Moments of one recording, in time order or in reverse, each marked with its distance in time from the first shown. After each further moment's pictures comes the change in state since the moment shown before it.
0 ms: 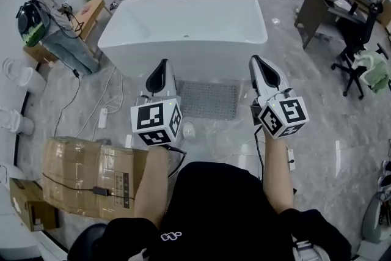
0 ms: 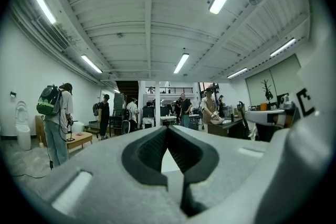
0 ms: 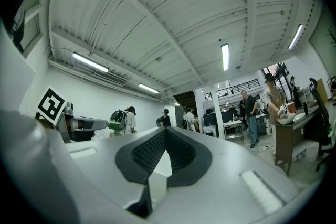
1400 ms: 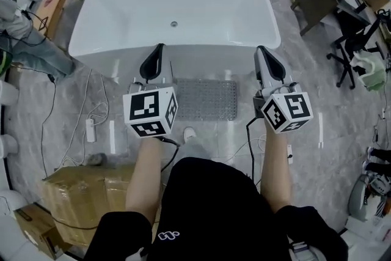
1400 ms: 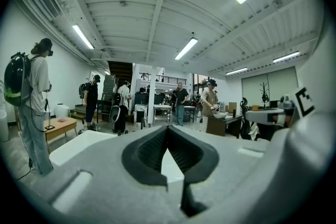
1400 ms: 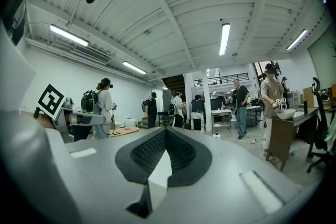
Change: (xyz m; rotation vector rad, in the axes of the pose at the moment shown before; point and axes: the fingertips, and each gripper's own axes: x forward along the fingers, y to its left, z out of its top) left arm 0.293 0.198 -0.072 -0.086 0.132 -0.140; right arm 0.310 -0.059 -0.101 -0.028 0.189 -0.159
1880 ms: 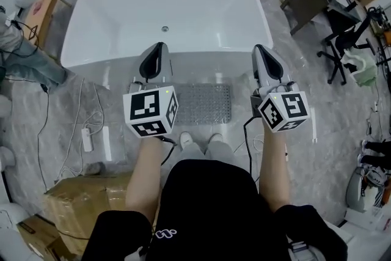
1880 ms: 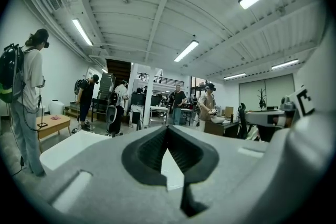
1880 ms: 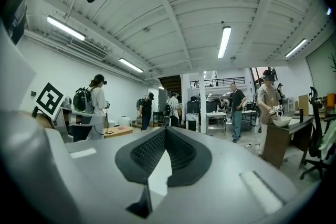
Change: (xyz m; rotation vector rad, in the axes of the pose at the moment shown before) left arm 0.042 0.019 0.024 -0.042 -0.014 -0.045; right arm 0.038 -0.004 0.027 -0.040 0.008 -0.059
